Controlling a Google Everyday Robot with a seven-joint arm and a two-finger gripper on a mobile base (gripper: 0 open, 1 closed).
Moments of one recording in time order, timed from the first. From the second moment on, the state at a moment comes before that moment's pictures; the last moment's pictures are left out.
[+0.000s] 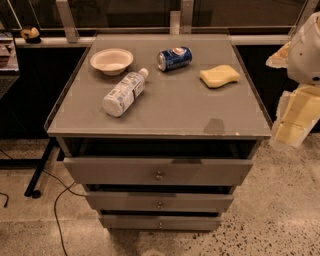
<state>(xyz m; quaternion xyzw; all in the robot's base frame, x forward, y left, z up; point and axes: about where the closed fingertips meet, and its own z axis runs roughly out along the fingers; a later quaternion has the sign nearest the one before) 0.438 -0.217 0.976 -0.60 0.78 -0.03 0.16</state>
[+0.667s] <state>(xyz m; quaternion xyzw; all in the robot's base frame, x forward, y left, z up) 0.438 -0.216 0.970 -0.60 0.78 -0.03 0.17</state>
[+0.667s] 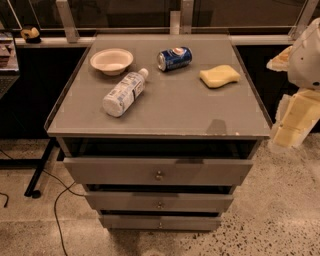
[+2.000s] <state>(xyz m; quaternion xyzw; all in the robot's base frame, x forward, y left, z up) 0.417 -0.184 0.833 -0.64 0.75 0.09 0.13</state>
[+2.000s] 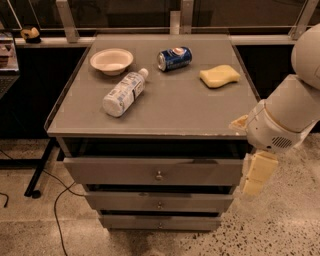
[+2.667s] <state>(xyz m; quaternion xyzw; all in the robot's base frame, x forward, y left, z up) 0.394 -0.195 0.799 -0.57 0.80 0.07 0.16</state>
